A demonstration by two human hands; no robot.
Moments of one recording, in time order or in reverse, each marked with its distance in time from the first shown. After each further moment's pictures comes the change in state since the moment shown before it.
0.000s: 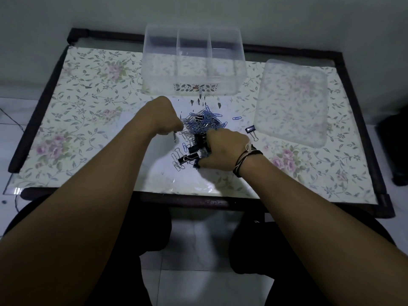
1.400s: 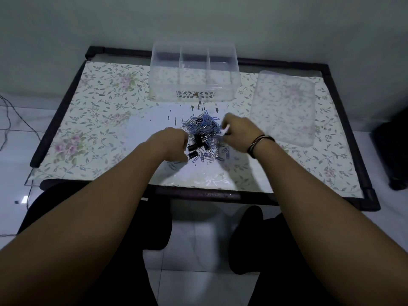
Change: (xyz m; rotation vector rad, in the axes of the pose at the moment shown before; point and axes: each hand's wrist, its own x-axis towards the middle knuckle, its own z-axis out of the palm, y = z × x) left_hand -0.053 -0.001 0.036 0.492 -0.126 0.210; right_hand -0.009 0.046 -0.019 0.319 0.066 0.090
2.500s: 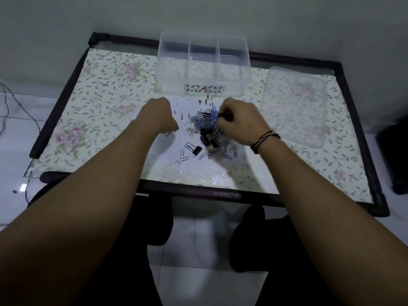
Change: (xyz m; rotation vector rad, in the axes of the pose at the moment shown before) left_hand 0.019 -0.041 -0.033 -0.201 0.196 -0.272; right_hand 0.004 -0.034 -0.005 0.113 0.218 -0.143
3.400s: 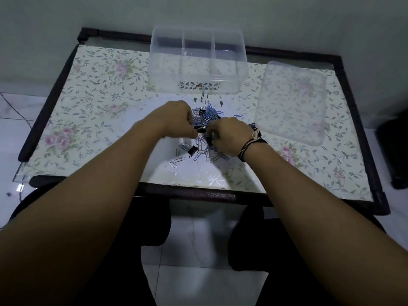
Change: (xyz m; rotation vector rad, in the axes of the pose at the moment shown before) left_hand -0.006 0.037 0.007 -0.063 -0.146 0.250; right_hand 0.006 0.018 0.035 -0.313 -0.301 0.006
